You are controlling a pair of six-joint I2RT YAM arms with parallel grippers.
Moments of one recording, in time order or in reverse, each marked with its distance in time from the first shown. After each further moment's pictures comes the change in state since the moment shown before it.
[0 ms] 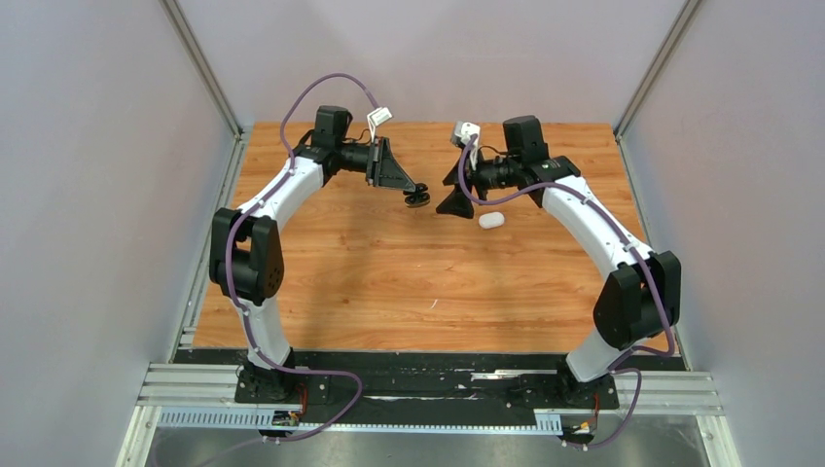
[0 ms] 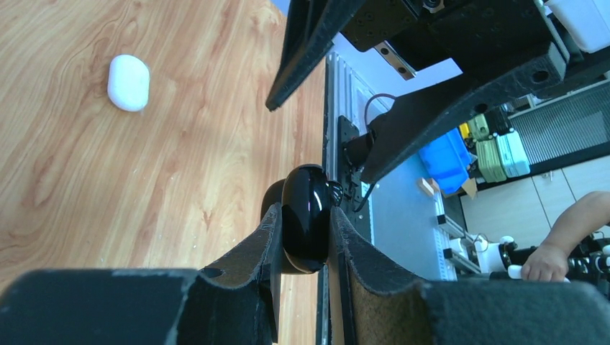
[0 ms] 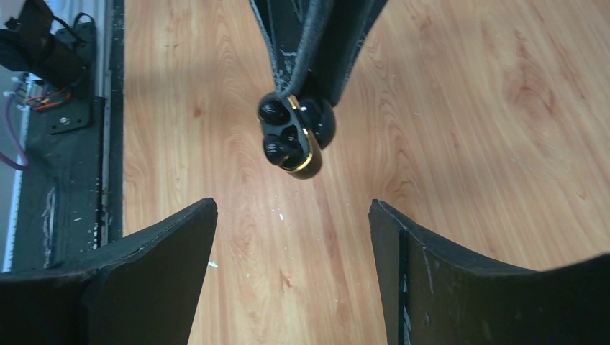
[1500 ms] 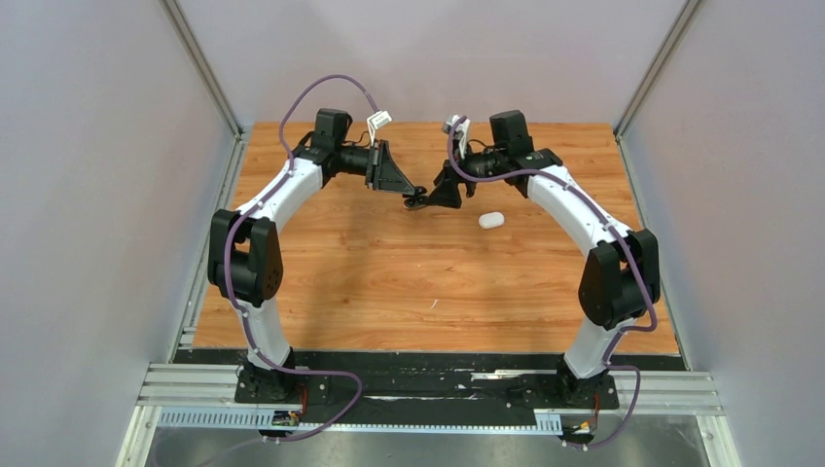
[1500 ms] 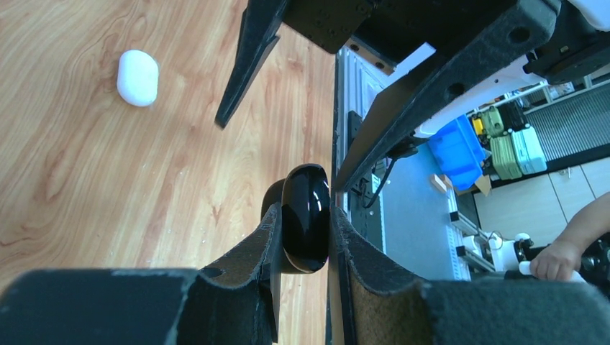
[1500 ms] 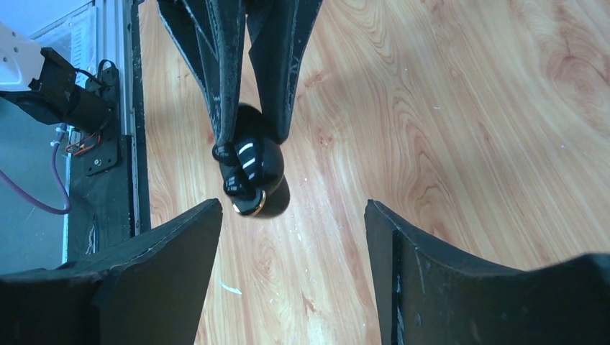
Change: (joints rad) left arm -0.001 -0.013 -0.016 -0.046 -0.018 0.078; right arm 0.019 0.155 0.101 0.058 -0.010 0.220
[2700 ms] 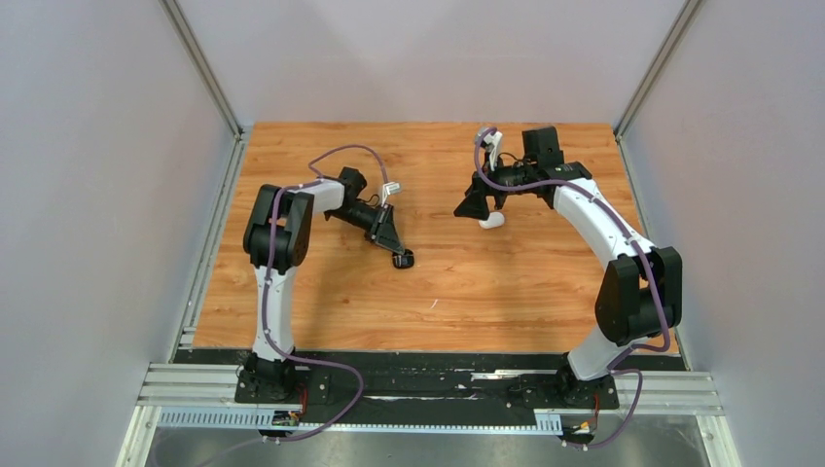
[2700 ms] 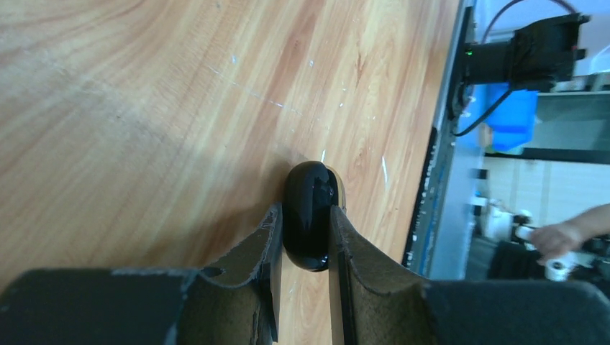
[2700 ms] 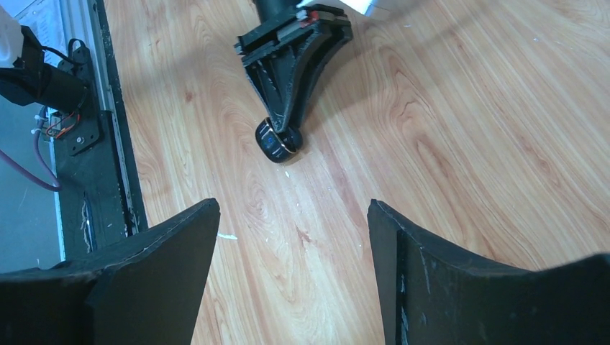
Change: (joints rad) left arm 0.004 0.396 -0.035 -0.431 -0.190 0.473; right arm -0.138 -0.145 -0.194 -0.072 0.002 -0.077
